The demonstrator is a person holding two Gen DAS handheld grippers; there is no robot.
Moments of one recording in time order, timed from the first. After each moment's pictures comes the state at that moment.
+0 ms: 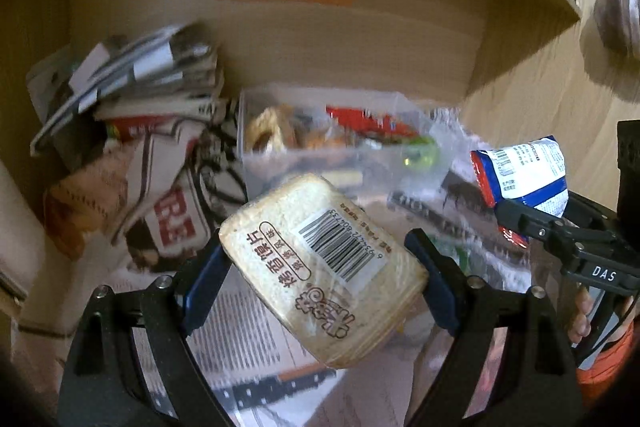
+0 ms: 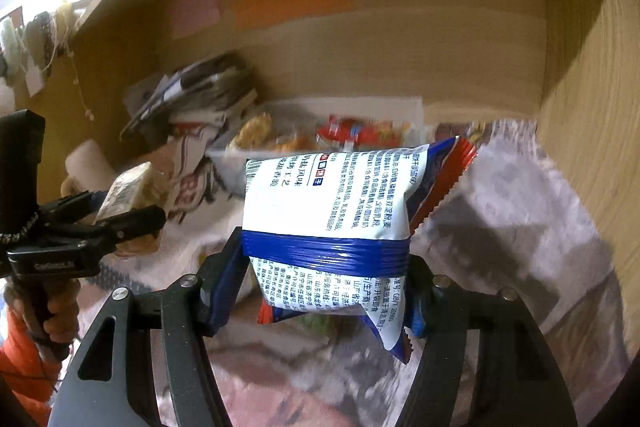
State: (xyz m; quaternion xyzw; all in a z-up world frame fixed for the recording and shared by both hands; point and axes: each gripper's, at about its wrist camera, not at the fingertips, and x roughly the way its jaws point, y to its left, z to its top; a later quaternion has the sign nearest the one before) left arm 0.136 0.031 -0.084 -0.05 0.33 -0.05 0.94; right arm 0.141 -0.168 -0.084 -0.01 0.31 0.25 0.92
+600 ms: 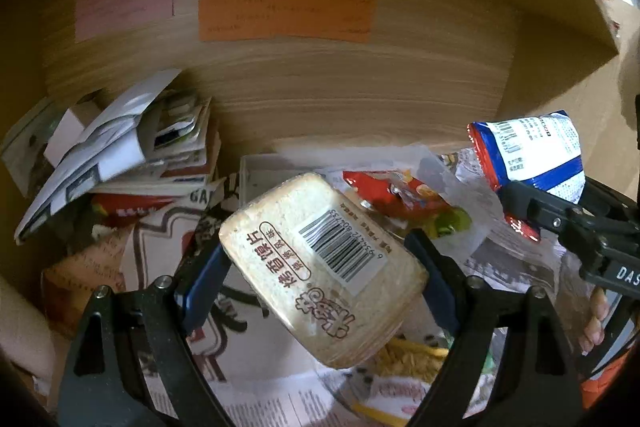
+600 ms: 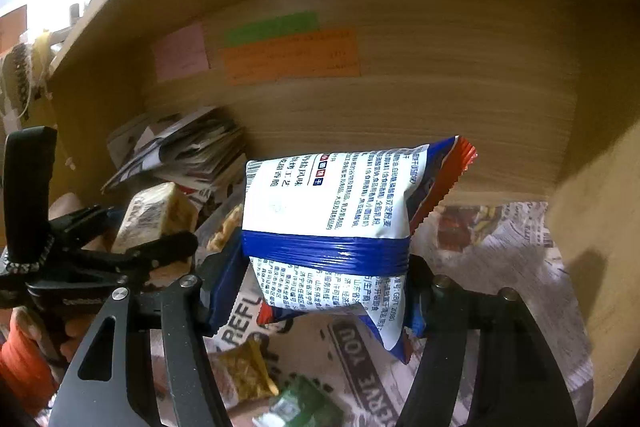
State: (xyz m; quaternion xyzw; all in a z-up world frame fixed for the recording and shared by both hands) left arm 0.226 0.040 -0.058 -0.04 0.32 -0.03 0.95; right arm 0.214 -0.137 -0.045 -0.02 0.28 0.25 0.93
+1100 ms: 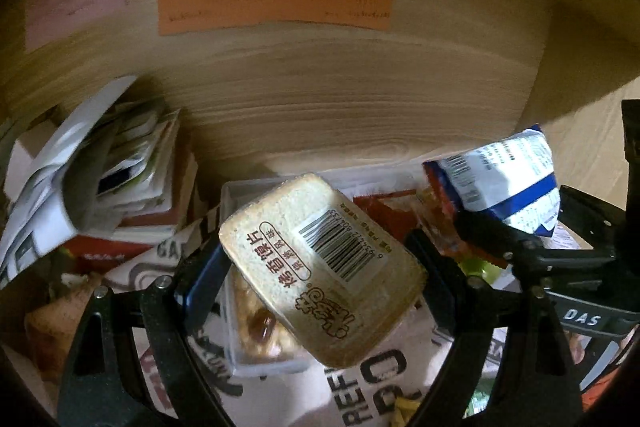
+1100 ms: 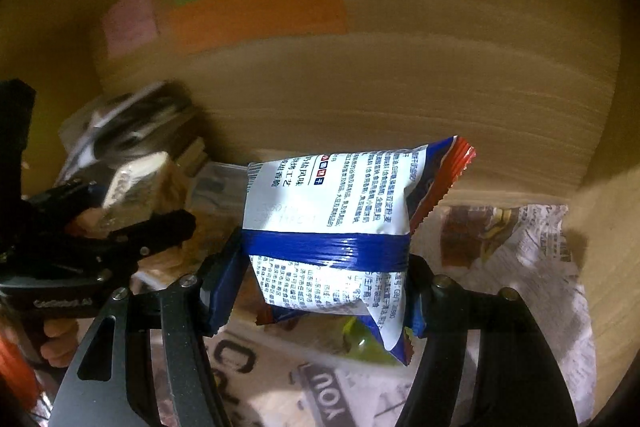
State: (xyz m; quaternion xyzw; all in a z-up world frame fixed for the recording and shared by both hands) left arm 0.298 0.034 -0.069 -0.03 0.35 -0.04 0.94; right arm 0.287 -0.117 -0.074 -0.05 0.34 0.22 0.91
